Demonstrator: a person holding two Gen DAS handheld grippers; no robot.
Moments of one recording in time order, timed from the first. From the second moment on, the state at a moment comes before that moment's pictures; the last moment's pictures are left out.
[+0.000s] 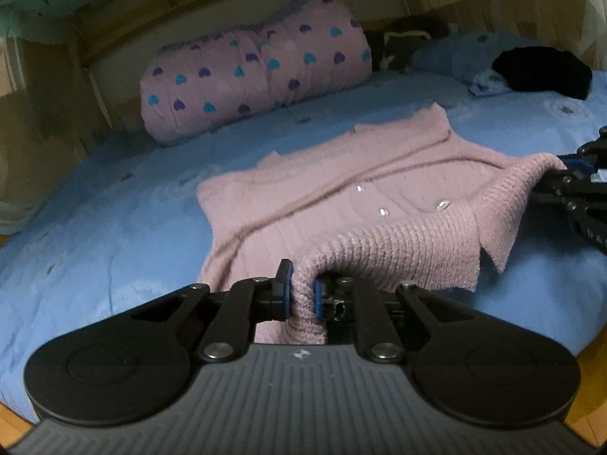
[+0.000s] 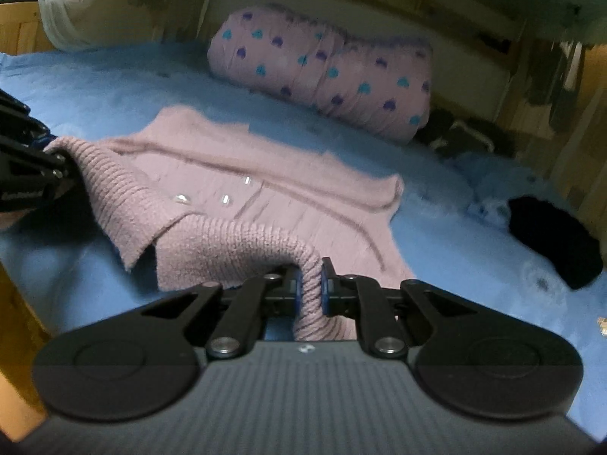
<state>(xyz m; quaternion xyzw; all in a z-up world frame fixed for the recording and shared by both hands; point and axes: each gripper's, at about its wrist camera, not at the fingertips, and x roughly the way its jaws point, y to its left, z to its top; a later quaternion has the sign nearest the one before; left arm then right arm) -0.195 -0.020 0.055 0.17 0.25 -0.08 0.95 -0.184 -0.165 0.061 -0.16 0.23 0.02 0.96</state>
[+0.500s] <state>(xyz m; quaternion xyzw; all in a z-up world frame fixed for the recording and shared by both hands) -0.136 -0.026 0.114 0.18 0.17 -0.06 0.97 -0.138 -0.161 0.103 -0.21 0.15 0.01 0.96</state>
